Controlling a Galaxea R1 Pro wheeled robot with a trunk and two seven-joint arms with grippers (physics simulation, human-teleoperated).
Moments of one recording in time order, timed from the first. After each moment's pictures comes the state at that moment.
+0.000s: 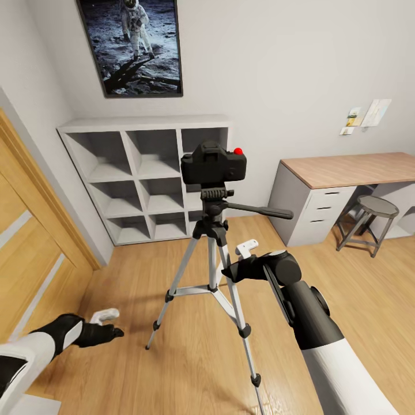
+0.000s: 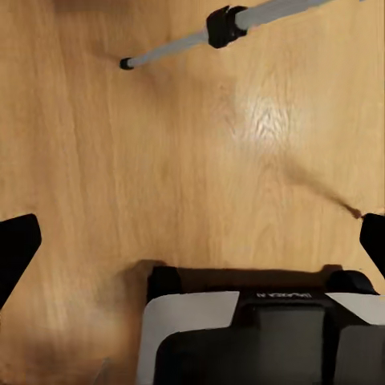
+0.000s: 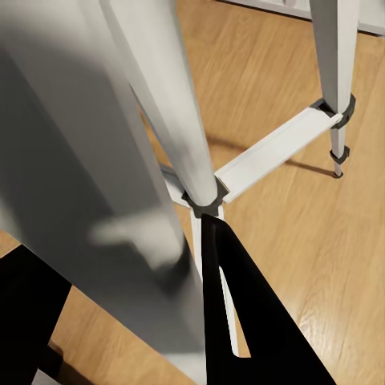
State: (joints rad) left arm -0.91 0.29 -0.26 0.00 0.30 0.44 -0.41; right arm -0.70 0.04 0.23 -1.39 0.25 1.04 0.55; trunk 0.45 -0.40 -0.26
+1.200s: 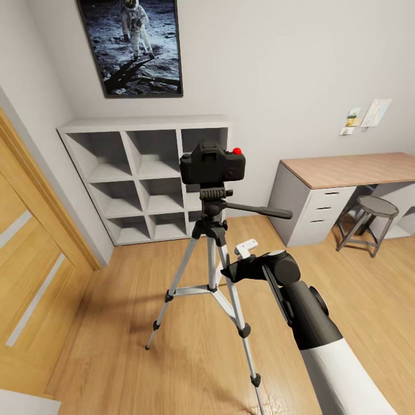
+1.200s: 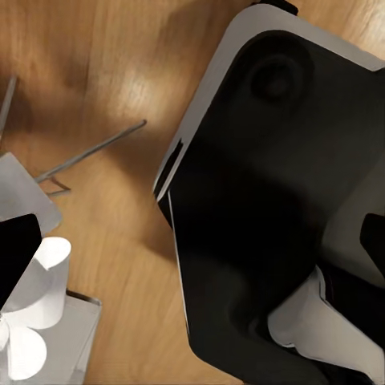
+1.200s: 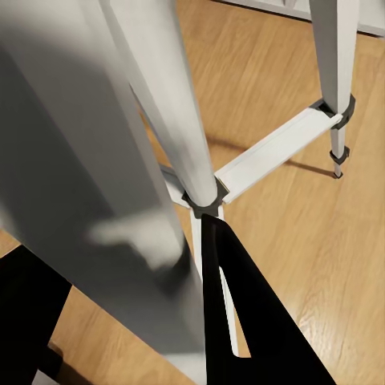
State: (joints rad) left arm -0.25 0.08 -0.26 0.00 0.72 0.10 0.04; right arm -0.70 0.05 0.23 -1.39 0.26 1.04 0.55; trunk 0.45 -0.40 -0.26
